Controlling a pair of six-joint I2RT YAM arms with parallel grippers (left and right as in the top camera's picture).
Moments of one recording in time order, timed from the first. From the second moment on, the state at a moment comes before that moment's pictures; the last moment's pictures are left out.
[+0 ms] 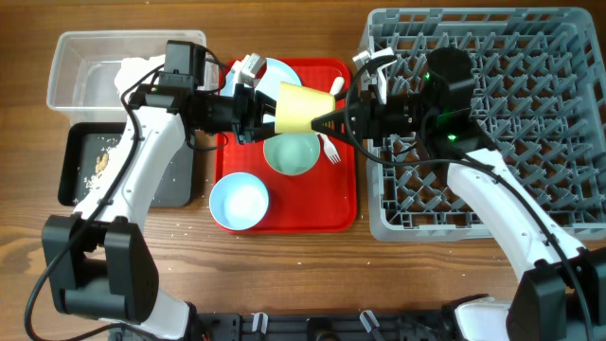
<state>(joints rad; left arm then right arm) -0.14 1.71 1.31 -0.75 1.48 -0.36 0.26 1.52 1.01 0.28 -1.29 0.51</state>
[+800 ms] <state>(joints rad) -0.04 1.71 1.32 -0.75 0.53 -0.35 0.03 1.30 1.26 -0.92 -0.47 0.29</state>
